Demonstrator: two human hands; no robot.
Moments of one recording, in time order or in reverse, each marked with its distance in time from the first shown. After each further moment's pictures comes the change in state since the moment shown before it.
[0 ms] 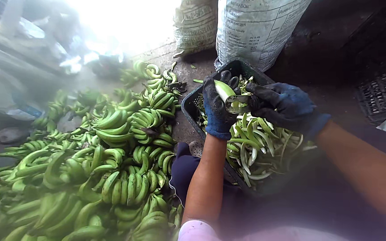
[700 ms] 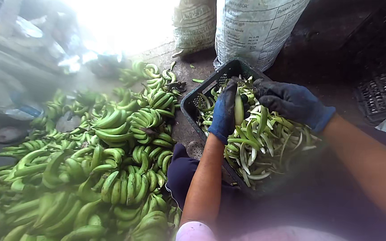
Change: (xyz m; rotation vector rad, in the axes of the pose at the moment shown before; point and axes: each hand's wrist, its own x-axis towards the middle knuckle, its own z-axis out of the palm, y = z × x) left_hand -0.005 -0.010 -0.011 0.523 -0.120 -0.343; right_hand -0.009 0.063 0.011 0.122 -0.063 0.208
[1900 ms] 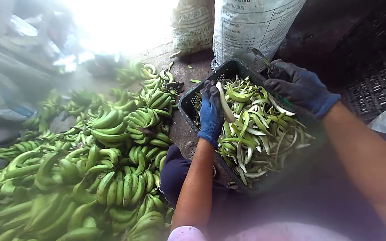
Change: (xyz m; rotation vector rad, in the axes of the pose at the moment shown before) left_hand -0.015 -0.001 -0.022 0.480 0.304 0.264; right_hand 0.009 -0.003 -0.025 0.127 0.140 0.272
